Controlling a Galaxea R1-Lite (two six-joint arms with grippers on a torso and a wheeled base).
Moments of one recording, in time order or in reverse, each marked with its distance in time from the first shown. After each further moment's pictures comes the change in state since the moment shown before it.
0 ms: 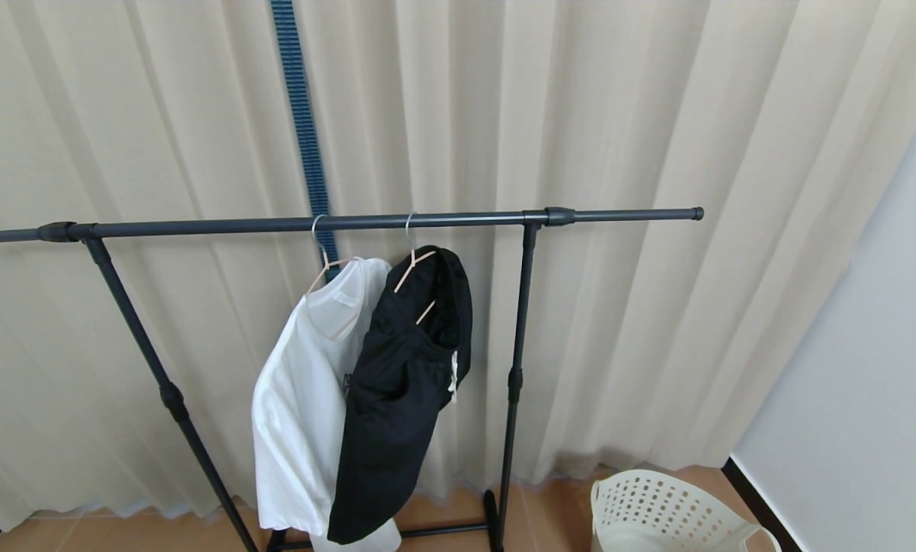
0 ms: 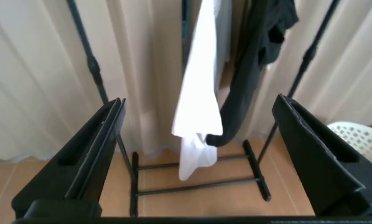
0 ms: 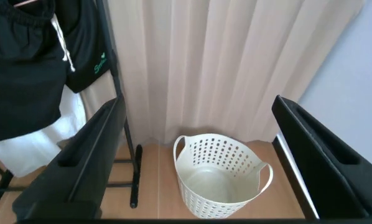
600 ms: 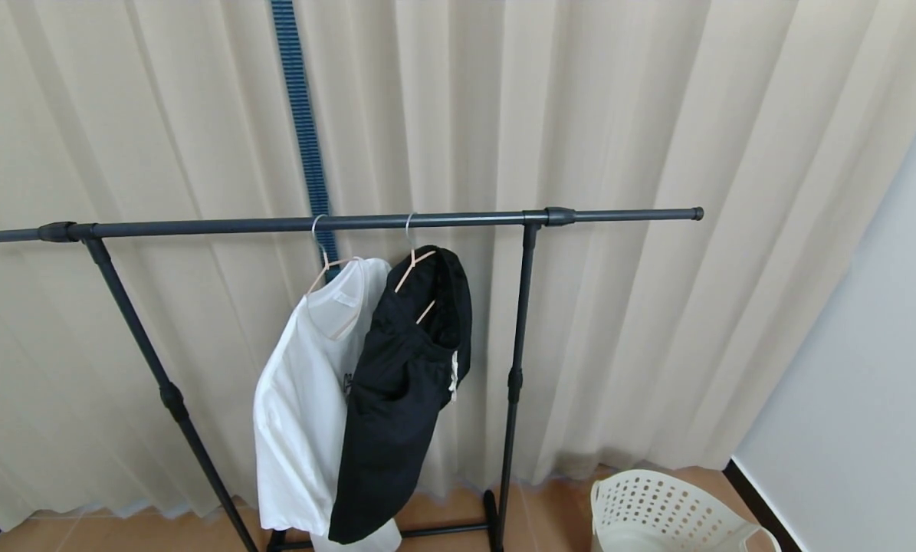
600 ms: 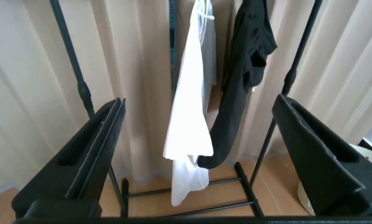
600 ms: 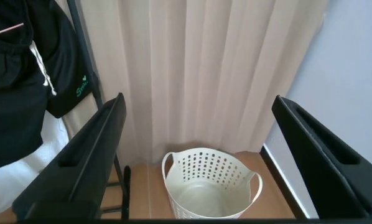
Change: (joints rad) left arm -0.010 -0.050 0.007 -0.011 -0.040 -0.003; right arm -0.015 -0.033 0.018 -0.045 -0.053 0.006
